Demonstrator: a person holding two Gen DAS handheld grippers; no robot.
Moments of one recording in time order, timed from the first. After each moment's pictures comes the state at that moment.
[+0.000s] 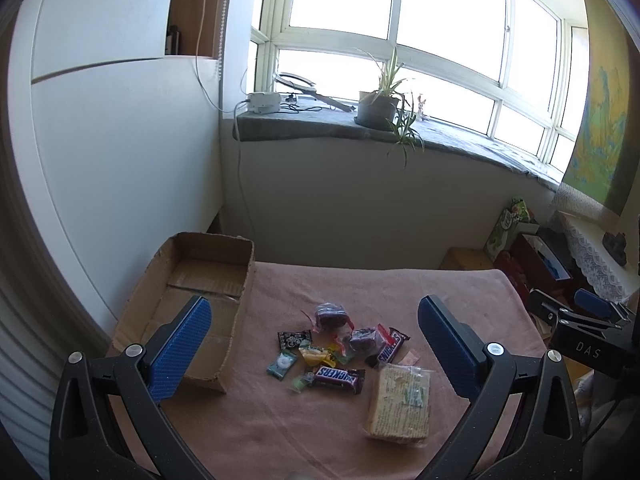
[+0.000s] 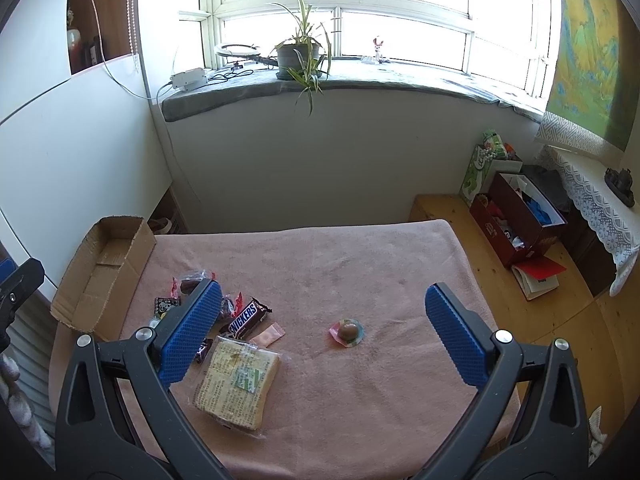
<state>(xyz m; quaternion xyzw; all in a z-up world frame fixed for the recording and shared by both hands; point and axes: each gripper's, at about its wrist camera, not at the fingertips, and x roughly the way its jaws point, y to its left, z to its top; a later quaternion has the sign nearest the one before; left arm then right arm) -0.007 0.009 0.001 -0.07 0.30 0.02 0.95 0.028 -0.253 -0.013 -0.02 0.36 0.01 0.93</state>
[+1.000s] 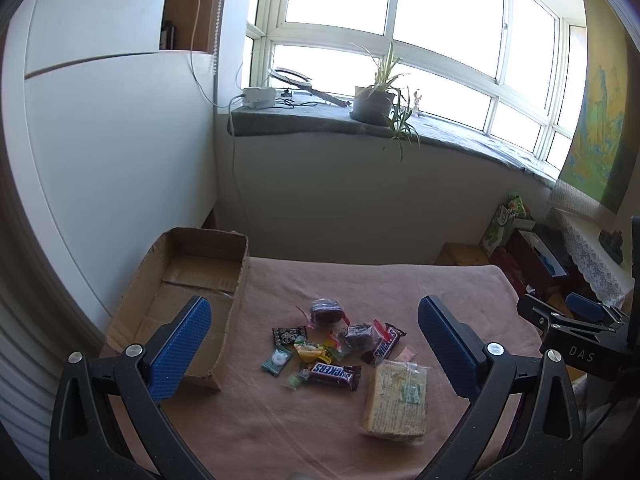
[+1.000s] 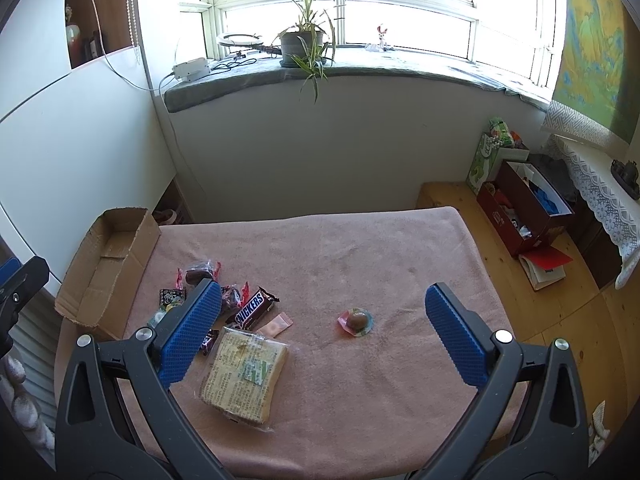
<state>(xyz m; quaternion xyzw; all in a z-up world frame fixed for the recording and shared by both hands) -0.006 0.009 -0.006 -0.07 0.30 0.01 0.95 0.030 -0.252 -0.021 -0.01 0.38 0.02 0.93</state>
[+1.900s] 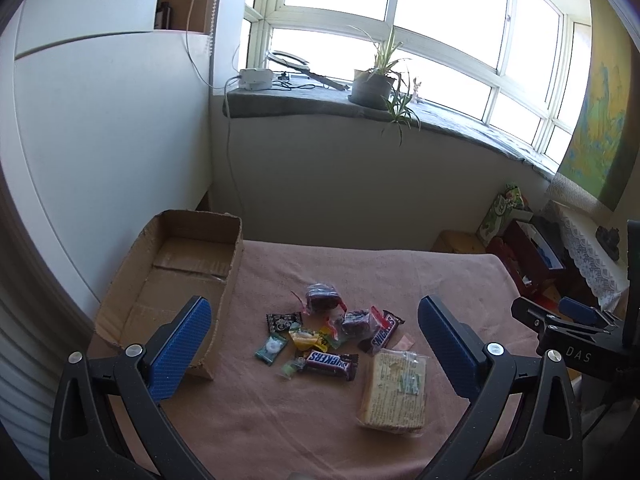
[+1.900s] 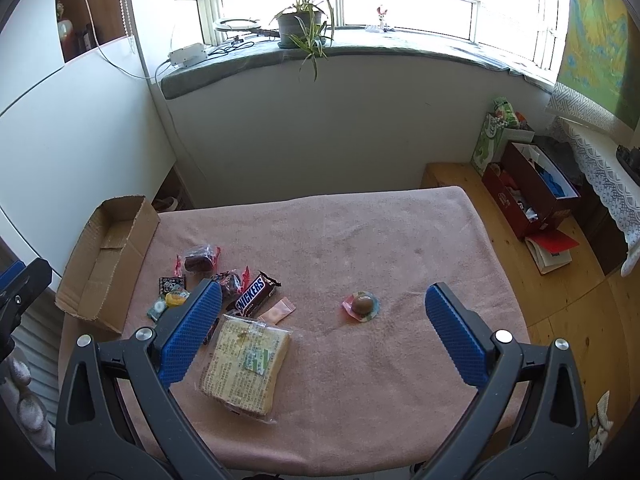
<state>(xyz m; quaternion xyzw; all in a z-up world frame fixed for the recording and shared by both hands) 0.005 0.013 -0.019 -0.08 0.34 0.00 0.94 0.038 -0.255 -0.038 0.00 0.41 0.03 0.91</state>
